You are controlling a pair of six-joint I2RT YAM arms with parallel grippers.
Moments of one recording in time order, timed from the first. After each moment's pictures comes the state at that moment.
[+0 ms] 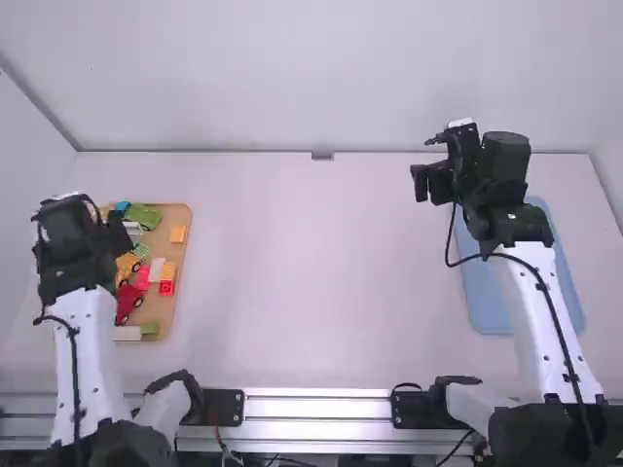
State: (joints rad) left arm 0.54 1.08 0.98 -0.61 -0.27 0.07; right arm 0.03 1.30 1.26 -0.50 -0.20 -0.23
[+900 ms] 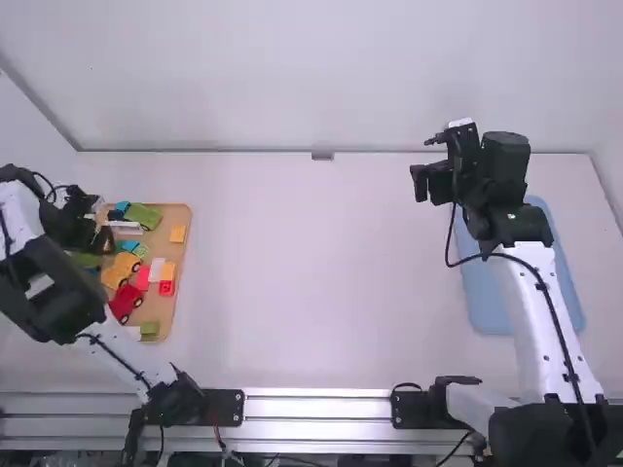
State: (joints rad) left arm 0.76 2.03 1.83 -1.33 0.10 0.91; right arm 0.03 1.30 1.26 -0.50 -0.20 -0.23
